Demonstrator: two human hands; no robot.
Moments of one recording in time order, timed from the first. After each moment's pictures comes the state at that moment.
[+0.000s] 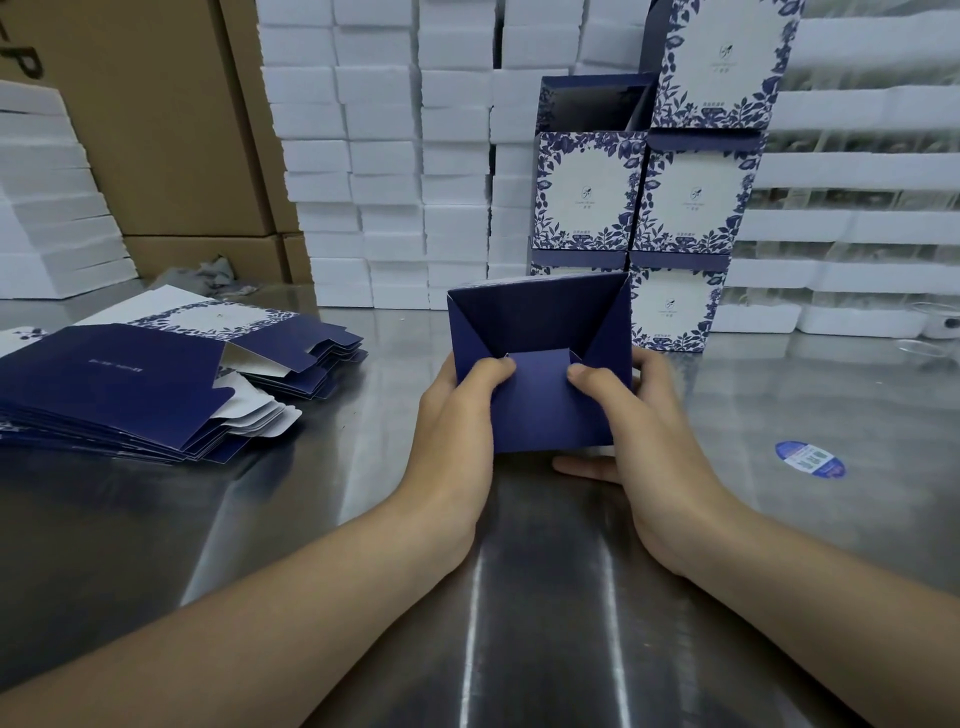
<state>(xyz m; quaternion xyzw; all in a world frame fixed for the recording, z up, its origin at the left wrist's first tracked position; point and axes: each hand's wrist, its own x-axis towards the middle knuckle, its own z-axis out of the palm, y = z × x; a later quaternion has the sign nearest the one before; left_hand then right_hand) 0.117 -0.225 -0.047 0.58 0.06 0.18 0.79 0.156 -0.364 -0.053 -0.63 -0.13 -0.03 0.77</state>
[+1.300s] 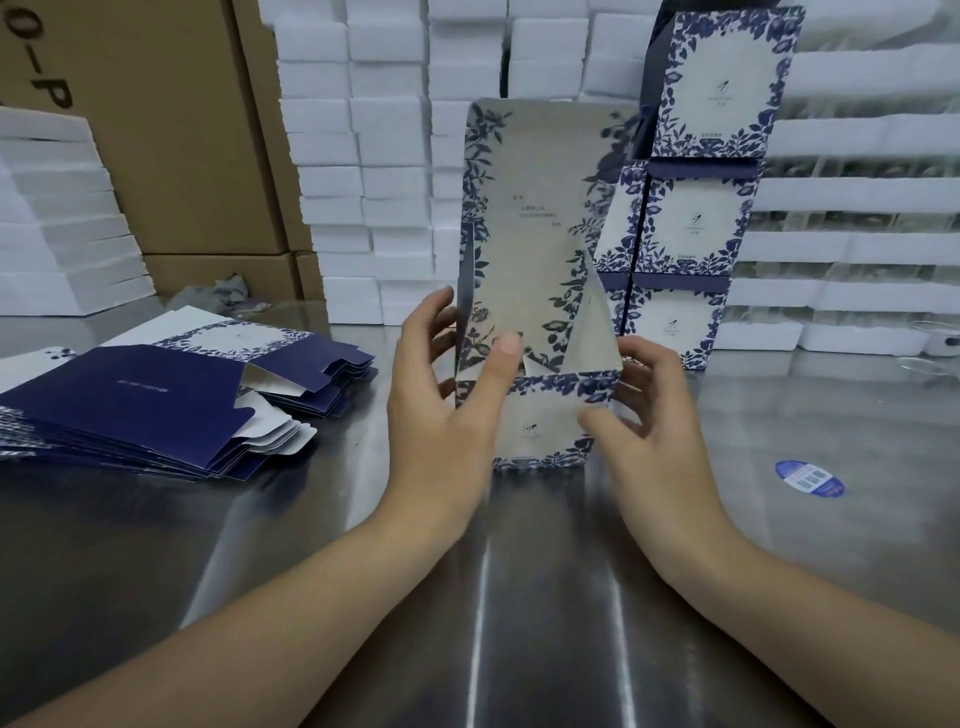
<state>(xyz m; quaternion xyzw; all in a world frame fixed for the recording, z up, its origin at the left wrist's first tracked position) 0.105 -0.216 -0.025 0.66 -0.04 0.41 0.63 0.150 -0.365 -0.049 -0.65 -0.25 -0.18 0.69</state>
